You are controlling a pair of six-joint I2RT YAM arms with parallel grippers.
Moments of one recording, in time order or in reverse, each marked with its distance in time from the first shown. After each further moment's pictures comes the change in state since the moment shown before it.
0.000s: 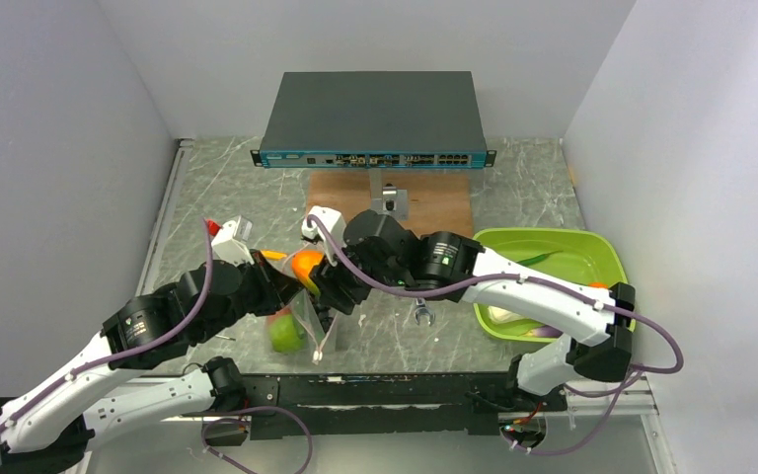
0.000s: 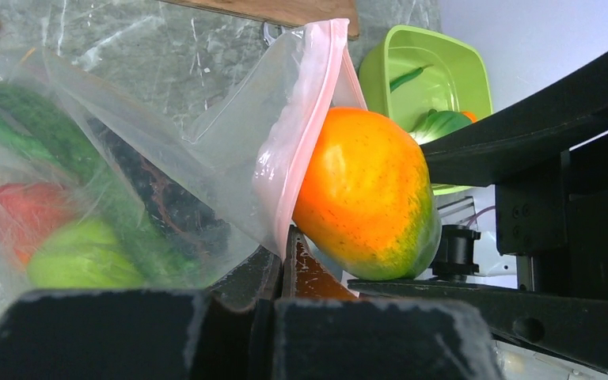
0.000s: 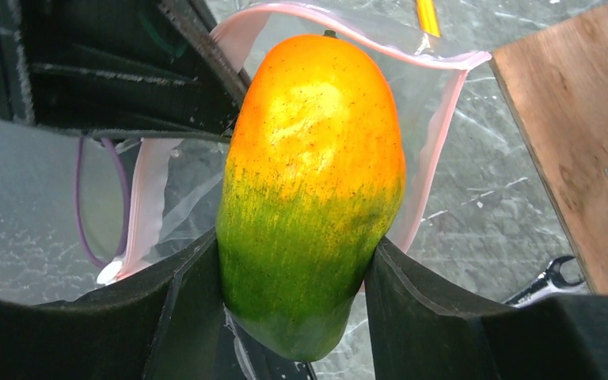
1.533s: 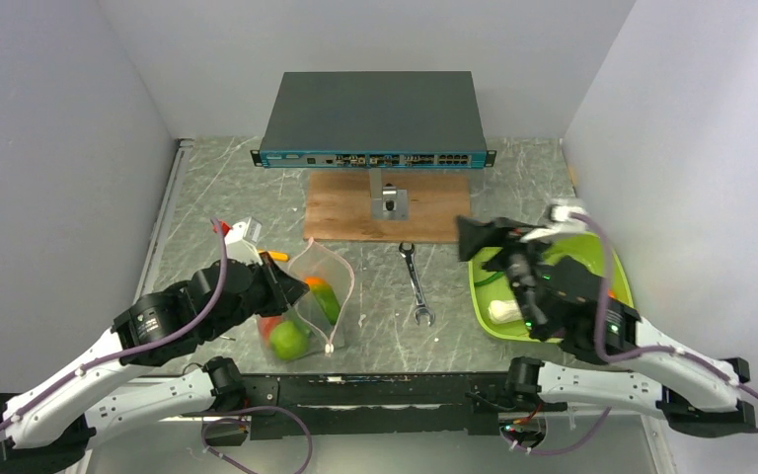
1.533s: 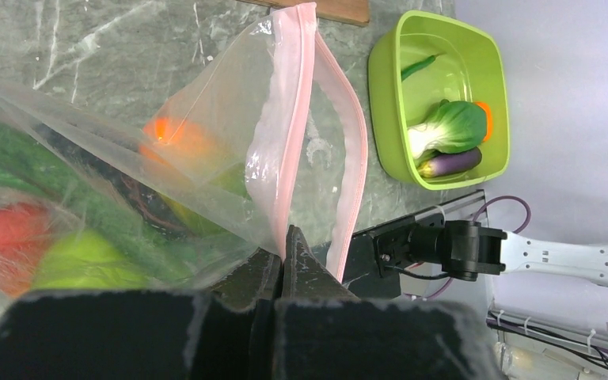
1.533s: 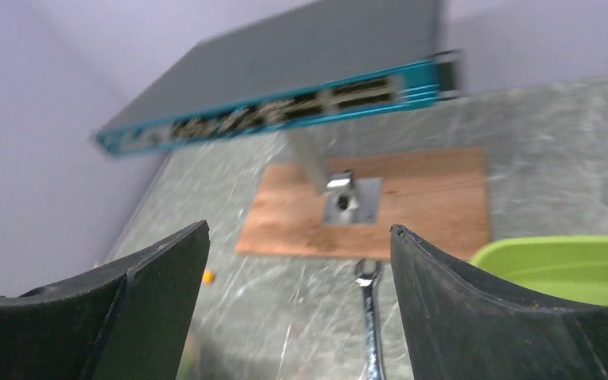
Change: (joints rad) left arm 0.000 0.023 -0.025 0.014 0.016 -0.005; right arm 0.019 -0.710 -0.450 0.316 0.962 0.270
